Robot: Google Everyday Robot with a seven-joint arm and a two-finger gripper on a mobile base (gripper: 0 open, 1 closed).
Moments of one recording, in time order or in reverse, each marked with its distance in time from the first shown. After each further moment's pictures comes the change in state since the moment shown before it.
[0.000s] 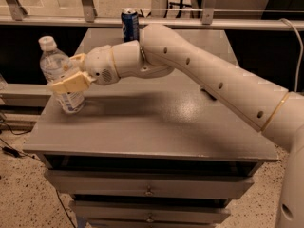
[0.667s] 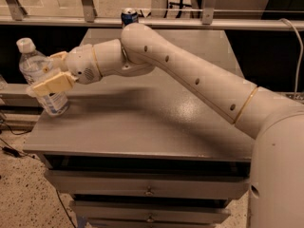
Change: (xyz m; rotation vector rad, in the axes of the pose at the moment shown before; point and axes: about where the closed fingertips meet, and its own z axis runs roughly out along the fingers) arm -0.017 -0.002 0.039 -0.082 -0.055 -0.029
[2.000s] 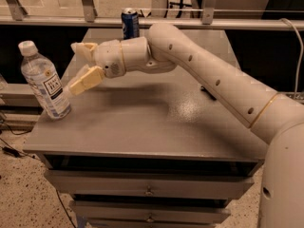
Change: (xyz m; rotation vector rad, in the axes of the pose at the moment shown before) arm 0.012 -0.023 -0.064 0.072 -0.012 -0.008
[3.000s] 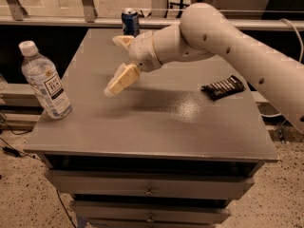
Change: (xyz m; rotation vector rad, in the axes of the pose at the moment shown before) arm 0.029 -0.017 -0.105 0.228 0.340 -0.140
